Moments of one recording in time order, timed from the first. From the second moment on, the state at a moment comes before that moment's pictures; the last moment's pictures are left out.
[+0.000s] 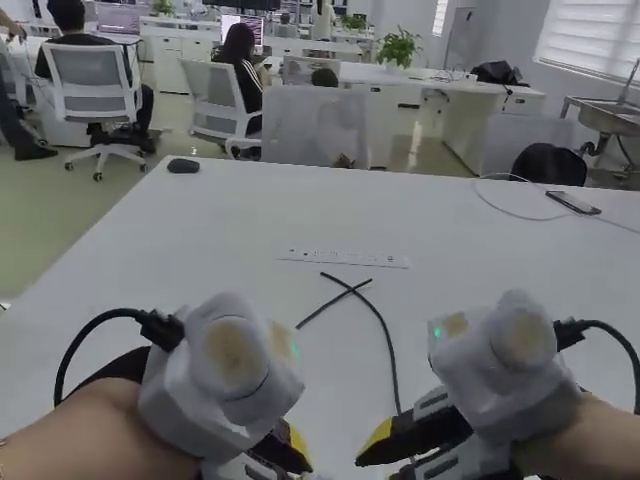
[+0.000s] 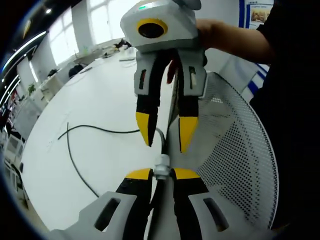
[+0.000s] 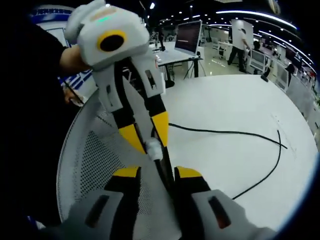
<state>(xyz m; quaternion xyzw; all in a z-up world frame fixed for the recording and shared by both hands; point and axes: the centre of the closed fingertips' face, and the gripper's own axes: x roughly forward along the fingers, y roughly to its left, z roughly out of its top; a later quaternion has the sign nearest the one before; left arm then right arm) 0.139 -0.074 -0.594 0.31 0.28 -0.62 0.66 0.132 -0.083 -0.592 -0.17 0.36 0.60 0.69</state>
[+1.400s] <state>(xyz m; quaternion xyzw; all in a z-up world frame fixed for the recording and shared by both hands) 0.138 -0.083 -0.623 0.20 0.36 -0.66 0.63 0.130 -0.071 -0.634 -0.32 0.35 0.59 0.66</state>
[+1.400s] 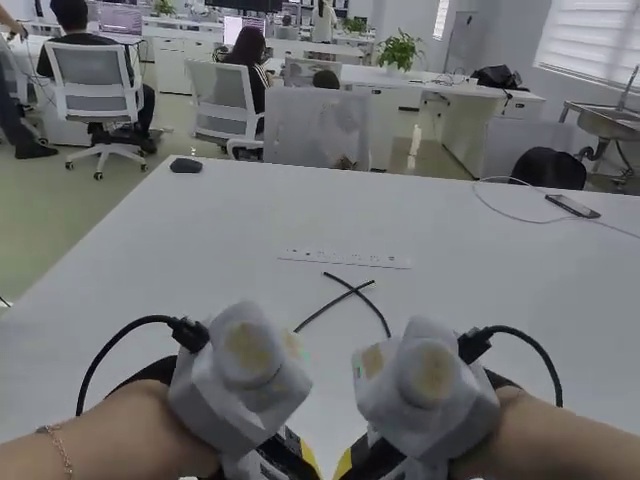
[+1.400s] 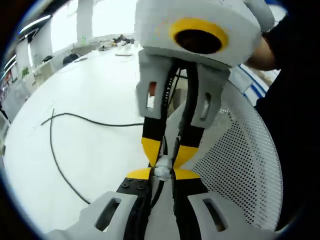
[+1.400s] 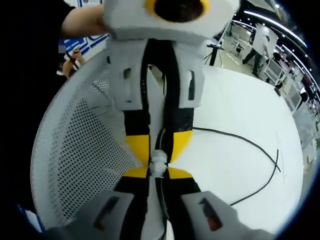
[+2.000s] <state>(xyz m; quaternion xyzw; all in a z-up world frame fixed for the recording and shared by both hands) 0.137 -0.085 -0.622 0.03 0.48 -0.65 0.58 0.135 -0.074 -0.627 -0.46 0.23 0.55 0.66</state>
